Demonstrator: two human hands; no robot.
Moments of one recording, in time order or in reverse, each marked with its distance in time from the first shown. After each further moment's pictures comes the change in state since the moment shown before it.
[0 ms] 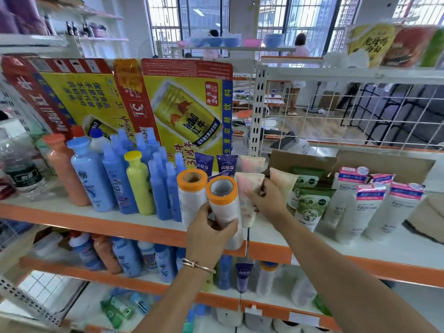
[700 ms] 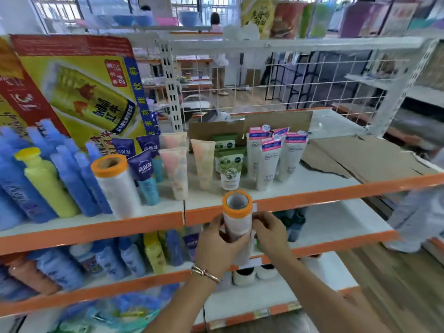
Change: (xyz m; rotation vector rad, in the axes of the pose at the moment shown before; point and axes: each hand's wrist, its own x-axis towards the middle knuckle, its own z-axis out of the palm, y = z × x) left_hand -0.110 0.011 0.099 -0.105 -0.469 0.064; right_hand -0.184 0.075 -0.099 0.060 0.317 0.289
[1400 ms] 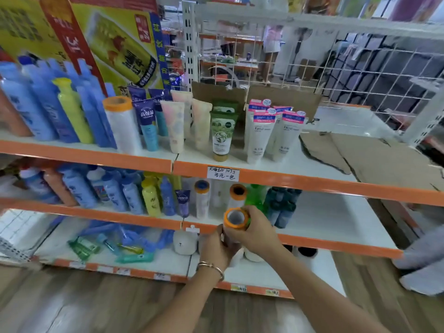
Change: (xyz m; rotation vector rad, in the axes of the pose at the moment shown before) left_hand -0.087 -0.018 0.129 0.014 0.091 -0.412; right_hand -0.034 0.040 -0.086 -0.445 -0.473 -0.158
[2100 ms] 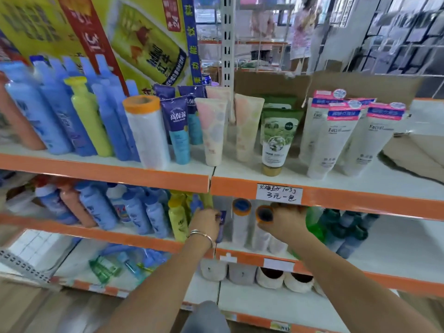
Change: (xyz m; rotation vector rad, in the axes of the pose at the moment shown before) left_hand 0.208 -0.079 -0.105 0.626 0.071 0.115; right_hand 0.173 0.019 0.078 -0.616 0.140 0.012
